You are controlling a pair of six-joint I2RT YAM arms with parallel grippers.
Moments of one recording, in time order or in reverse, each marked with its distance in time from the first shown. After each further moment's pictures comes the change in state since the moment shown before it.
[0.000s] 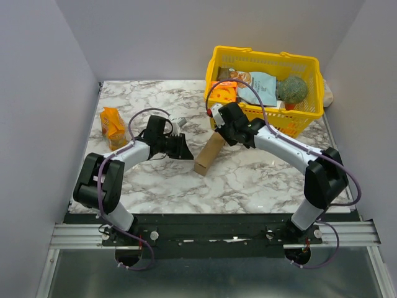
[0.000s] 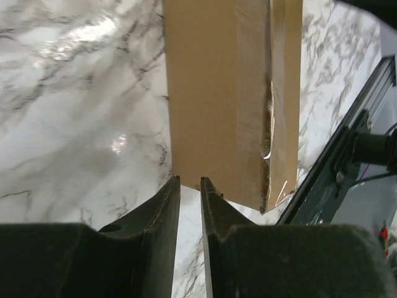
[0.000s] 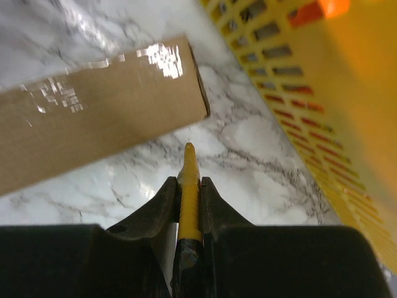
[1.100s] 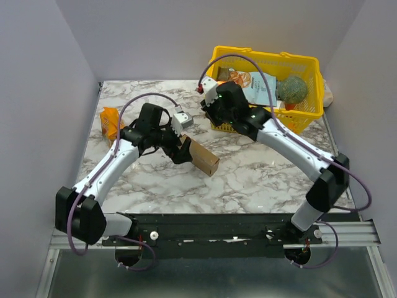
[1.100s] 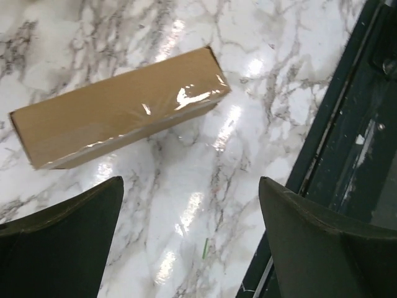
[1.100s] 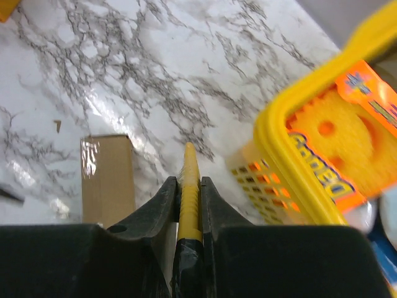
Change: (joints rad) left arm -0.115 -0.312 0.207 -0.538 -0.061 0.584; right arm 0.077 0.088 0.373 0.109 -0.153 0.024
